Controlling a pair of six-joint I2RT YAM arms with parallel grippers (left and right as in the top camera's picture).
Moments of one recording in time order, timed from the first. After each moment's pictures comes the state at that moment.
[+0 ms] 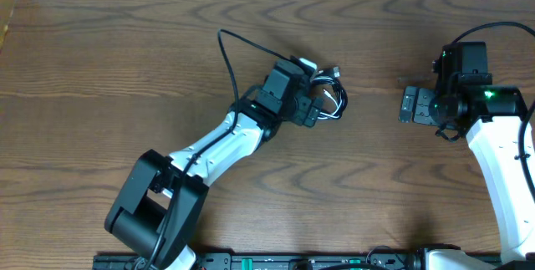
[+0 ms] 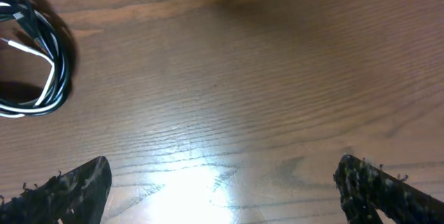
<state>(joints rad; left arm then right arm) -0.61 1.76 1.05 -0.11 0.04 -0.08 0.02 1.39 1.18 -0.99 0.10 0.22</state>
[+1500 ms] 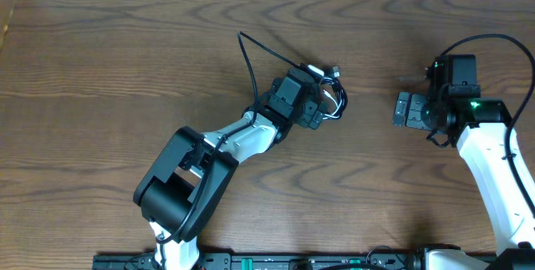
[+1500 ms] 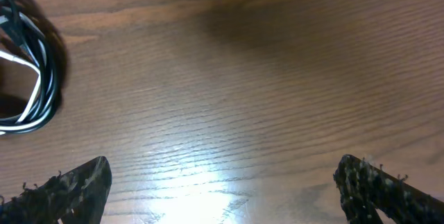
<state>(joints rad) -0.63 1.94 1.05 0.06 -0.04 -0.07 0.02 1.39 1.02 -0.80 0.08 0.22</state>
